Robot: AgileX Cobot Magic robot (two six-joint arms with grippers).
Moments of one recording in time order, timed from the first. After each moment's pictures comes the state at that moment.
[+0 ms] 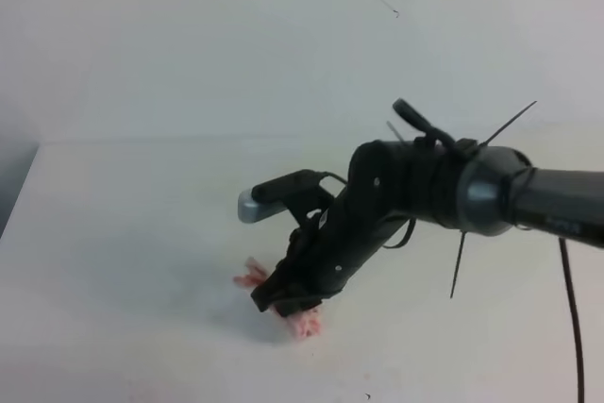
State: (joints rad) left arm -0.05 0.00 0.00 -0.04 0.33 -0.39; right arm 0.67 2.09 -1.52 0.45 0.65 -0.26
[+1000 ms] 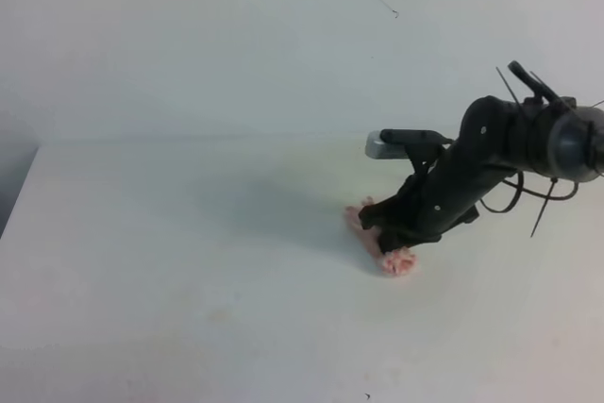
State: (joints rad) left arm -0.05 0.00 0.00 -0.04 0.33 -0.39; right arm 0.40 2.14 -1.48 0.43 0.64 -0.24
